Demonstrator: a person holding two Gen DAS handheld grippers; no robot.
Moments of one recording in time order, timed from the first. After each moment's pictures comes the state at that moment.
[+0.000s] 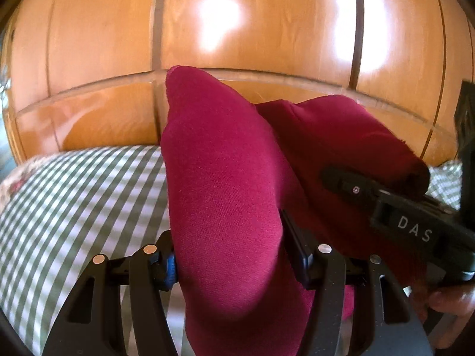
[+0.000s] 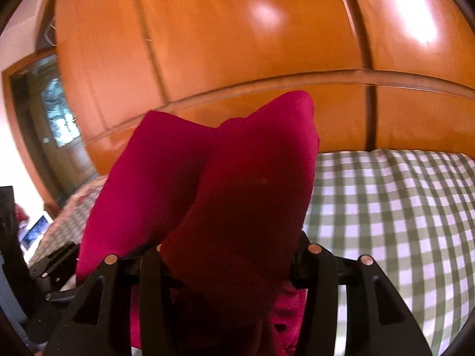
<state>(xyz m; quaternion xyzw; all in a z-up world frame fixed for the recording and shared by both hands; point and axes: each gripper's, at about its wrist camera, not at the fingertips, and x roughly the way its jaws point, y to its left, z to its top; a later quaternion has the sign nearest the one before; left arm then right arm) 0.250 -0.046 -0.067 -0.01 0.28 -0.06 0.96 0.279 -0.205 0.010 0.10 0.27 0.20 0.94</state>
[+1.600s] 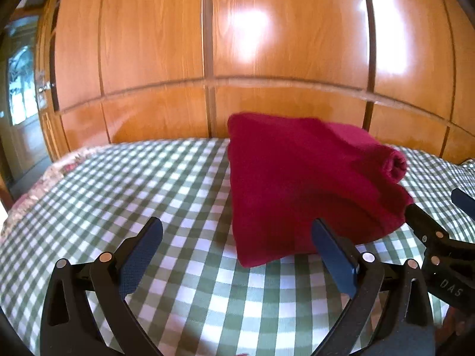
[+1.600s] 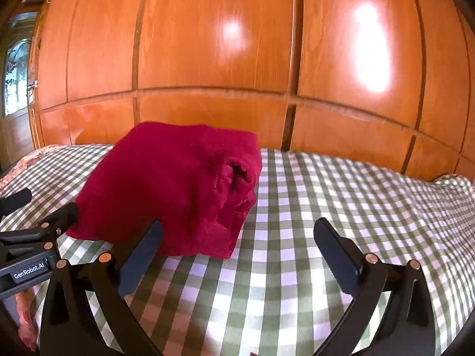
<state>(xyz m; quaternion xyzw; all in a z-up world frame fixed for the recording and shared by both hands) 0.150 -0.025 -0.056 -0.01 0.25 0.03 0.97 0.132 -0.211 0.008 -0.01 0.22 0.03 0.98</state>
